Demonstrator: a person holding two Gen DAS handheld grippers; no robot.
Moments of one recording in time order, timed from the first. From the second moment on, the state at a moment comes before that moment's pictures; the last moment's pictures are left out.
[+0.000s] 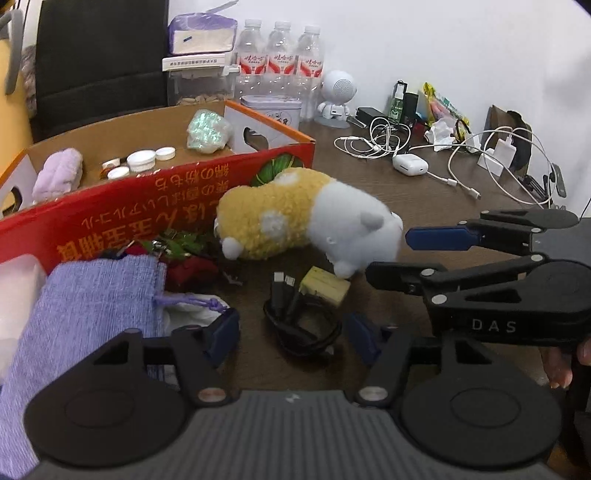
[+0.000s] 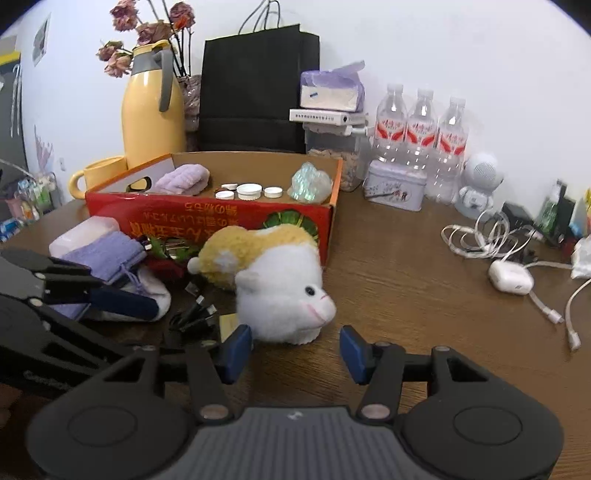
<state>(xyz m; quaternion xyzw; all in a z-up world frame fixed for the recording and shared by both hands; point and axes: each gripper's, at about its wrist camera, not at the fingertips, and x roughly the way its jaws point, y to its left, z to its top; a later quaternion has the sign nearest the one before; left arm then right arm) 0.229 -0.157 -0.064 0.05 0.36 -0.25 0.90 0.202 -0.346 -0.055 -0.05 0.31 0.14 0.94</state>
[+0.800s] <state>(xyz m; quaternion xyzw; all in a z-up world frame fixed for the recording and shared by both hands) 0.165 -0.064 0.006 -0.03 0.30 -0.15 0.94 0.177 -0.333 -0.037 0.00 0.25 0.15 0.96</state>
